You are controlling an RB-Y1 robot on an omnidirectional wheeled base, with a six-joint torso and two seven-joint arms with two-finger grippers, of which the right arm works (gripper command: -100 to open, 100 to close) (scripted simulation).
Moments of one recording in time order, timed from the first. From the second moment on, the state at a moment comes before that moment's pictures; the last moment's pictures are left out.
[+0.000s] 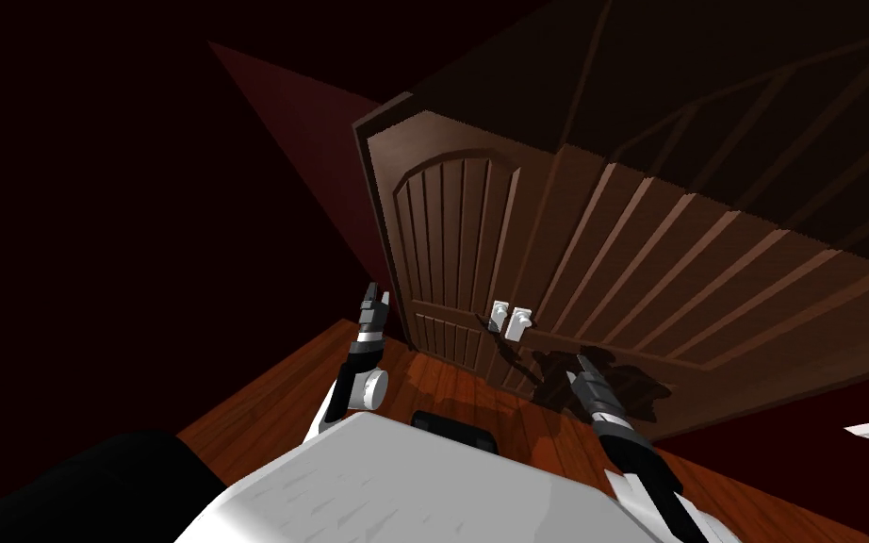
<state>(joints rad) 0.33 -0.22 -0.30 -1.44 0.21 -0.34 -0.47</state>
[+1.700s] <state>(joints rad) 0.26 -0.20 -0.28 -1.40 0.22 -0.36 -0.45</state>
